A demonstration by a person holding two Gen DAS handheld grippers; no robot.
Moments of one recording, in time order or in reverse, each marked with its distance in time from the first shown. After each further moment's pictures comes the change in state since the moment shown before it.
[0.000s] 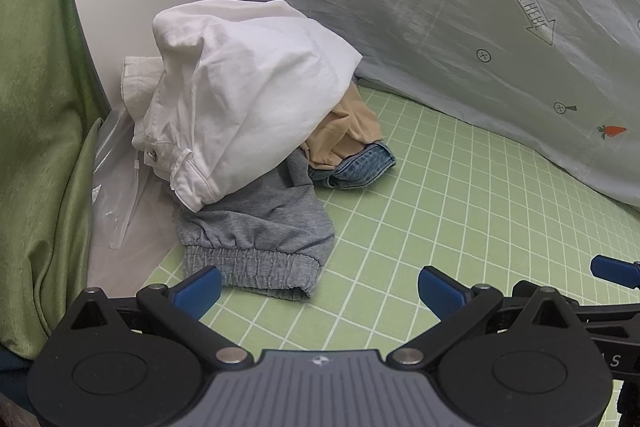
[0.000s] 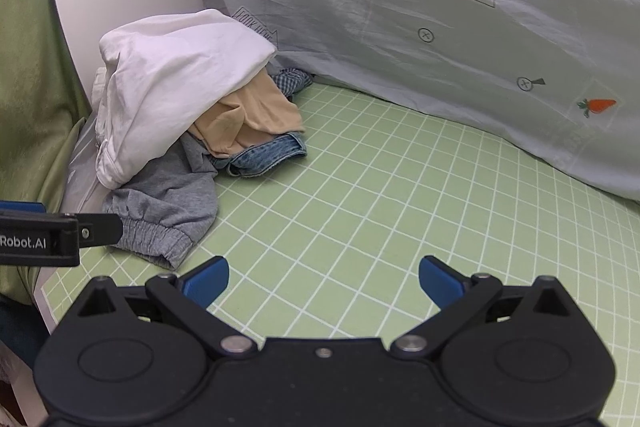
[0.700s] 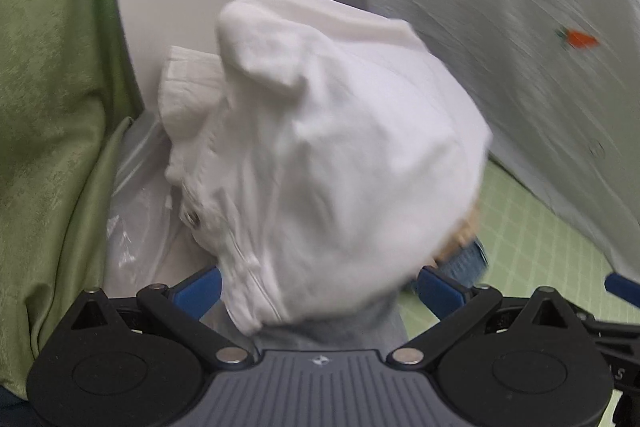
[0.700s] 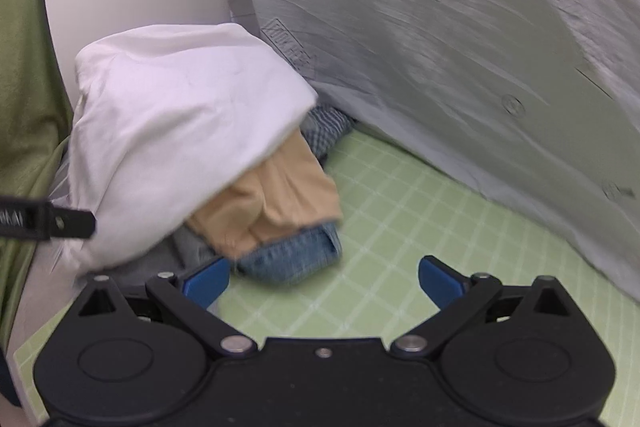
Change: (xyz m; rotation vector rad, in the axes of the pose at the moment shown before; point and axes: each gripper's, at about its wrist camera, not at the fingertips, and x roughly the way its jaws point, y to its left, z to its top) left arm 0.101 0.092 0.121 -0.253 0.047 0.084; right arm 0.129 0.037 0.131 -0.128 -0.012 0.051
